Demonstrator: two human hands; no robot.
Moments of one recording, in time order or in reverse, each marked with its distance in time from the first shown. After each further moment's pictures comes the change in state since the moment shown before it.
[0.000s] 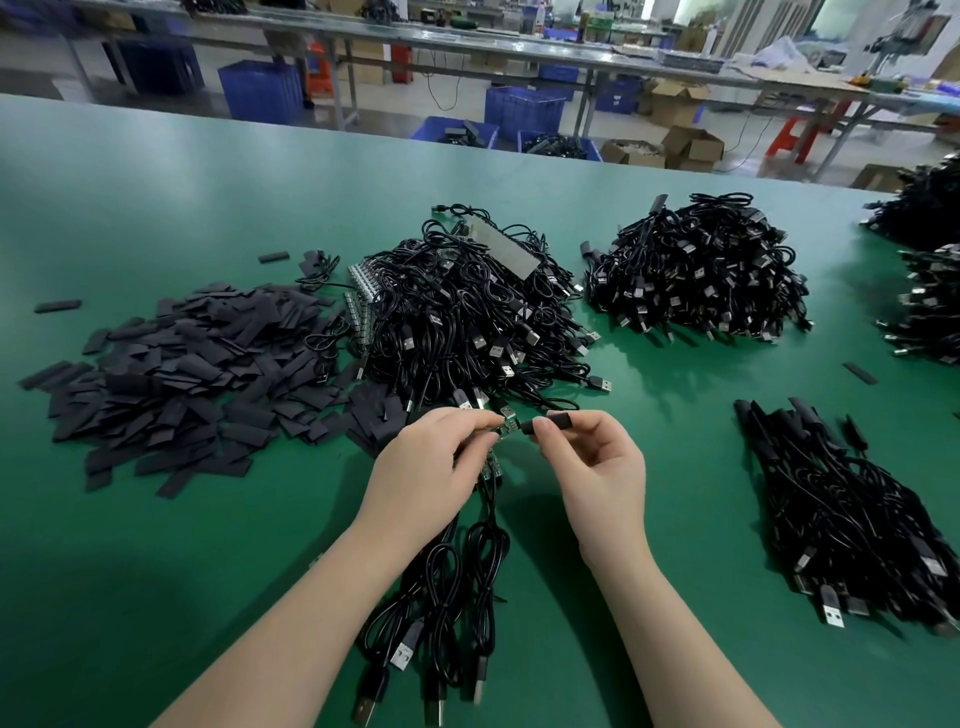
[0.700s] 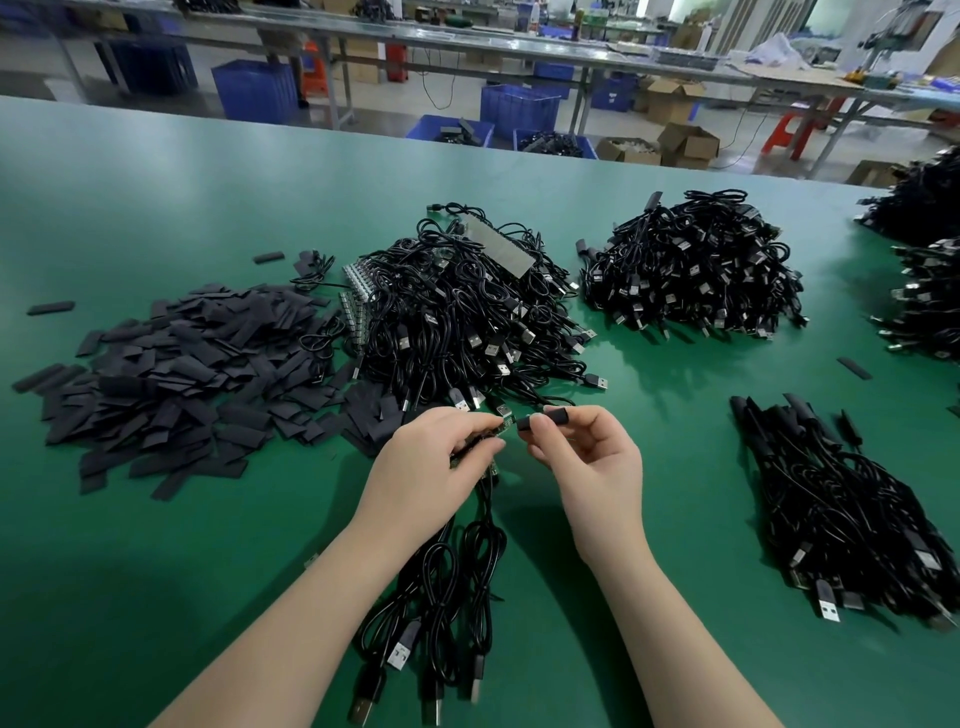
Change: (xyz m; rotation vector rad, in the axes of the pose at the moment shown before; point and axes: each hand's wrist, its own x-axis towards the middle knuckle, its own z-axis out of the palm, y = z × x) left_hand 0.001 -0.001 0.001 -0.050 -0.001 0.026; right_hand -0.001 -0.002 0.001 0.089 -0.033 0.014
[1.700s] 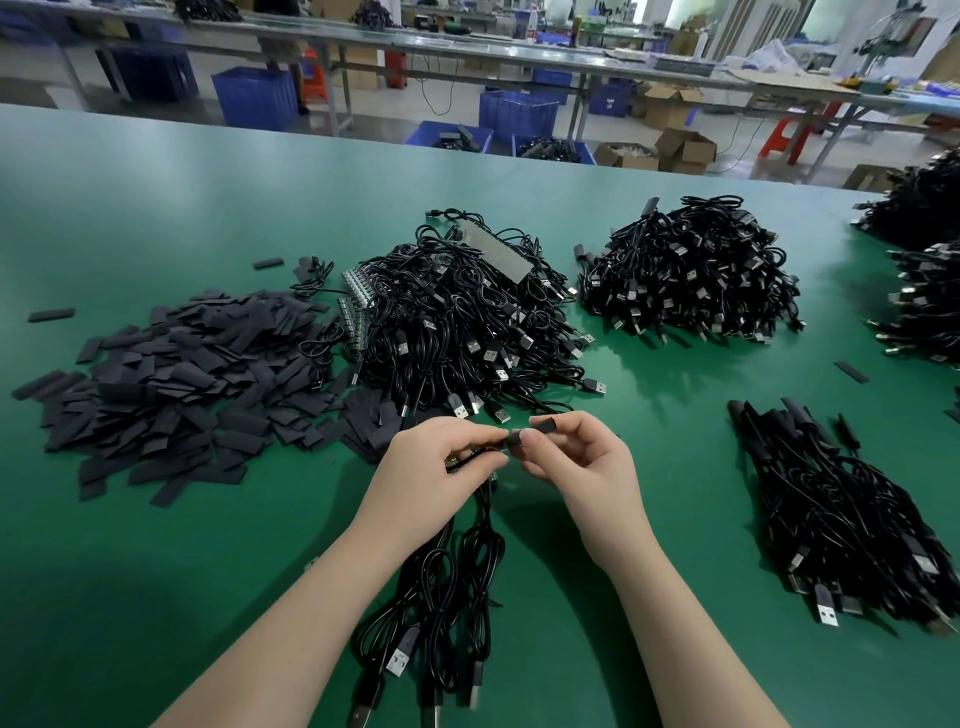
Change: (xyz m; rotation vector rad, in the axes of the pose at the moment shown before) left_hand 0.000 -0.002 -0.001 -0.172 -0.044 0.002; right_hand 0.006 -0.004 -0.010 -0.125 -0.199 0.061
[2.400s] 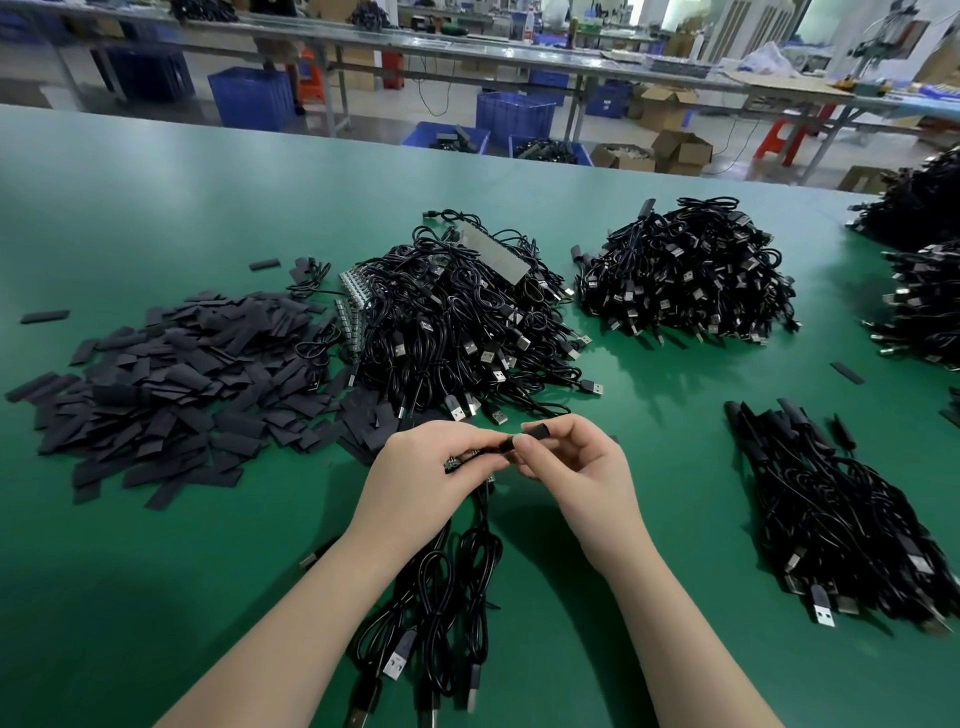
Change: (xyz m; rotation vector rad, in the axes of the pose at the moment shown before) left_hand -0.002 0.006 -0.002 0.030 0.034 0.052; right_hand -0.002 0.000 0.000 -0.013 -0.027 -0.038
